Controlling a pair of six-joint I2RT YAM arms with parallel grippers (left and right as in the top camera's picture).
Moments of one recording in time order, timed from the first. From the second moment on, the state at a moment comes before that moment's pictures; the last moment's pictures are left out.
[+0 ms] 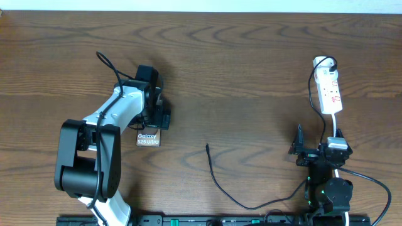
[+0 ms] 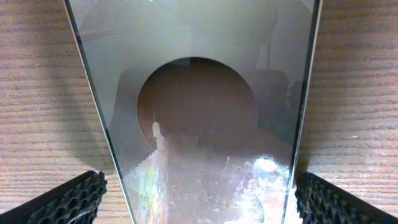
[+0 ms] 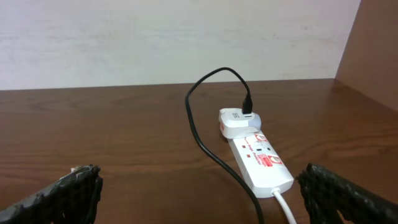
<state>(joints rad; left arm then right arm) -0.17 1.86 1.12 -0.80 -0.03 -0.07 0.04 0.01 0.01 -0.06 0.15 0.02</state>
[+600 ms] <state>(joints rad) -0.17 1.86 1.10 -0.78 -0.03 -0.07 0.04 0.01 0.01 -0.06 0.15 0.02</state>
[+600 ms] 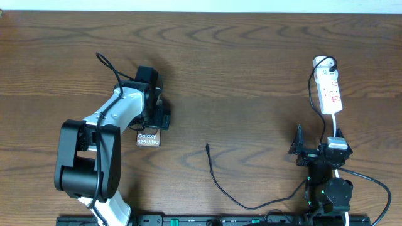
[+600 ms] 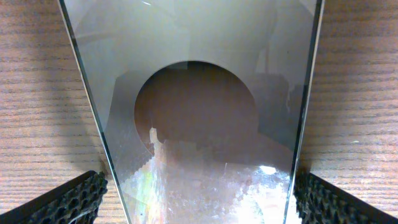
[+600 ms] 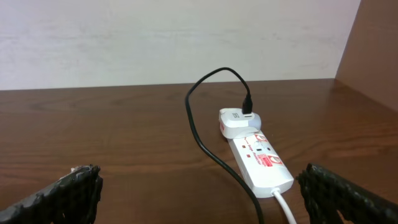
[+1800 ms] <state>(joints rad) -0.17 1.86 1.10 -0.78 -0.02 -0.08 0.04 0.01 0.01 -0.06 0.15 0.02</state>
